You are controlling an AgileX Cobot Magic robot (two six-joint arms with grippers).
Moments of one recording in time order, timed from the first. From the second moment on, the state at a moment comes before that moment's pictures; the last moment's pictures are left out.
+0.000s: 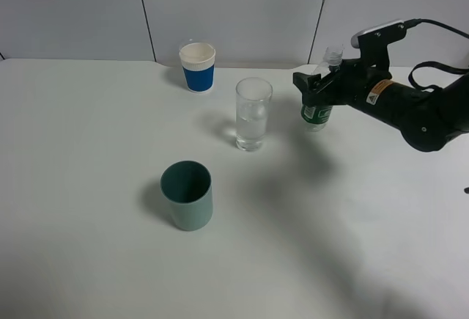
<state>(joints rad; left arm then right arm) 0.12 -0.01 -0.51 -0.08 1.06 0.12 0.18 1.90 -0.67 -0.33 -0.96 0.06</state>
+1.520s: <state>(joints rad) 0.12 -0.01 -0.51 -0.08 1.06 0.12 -0.05 0.84 -0.67 -0.24 -0.03 0.00</state>
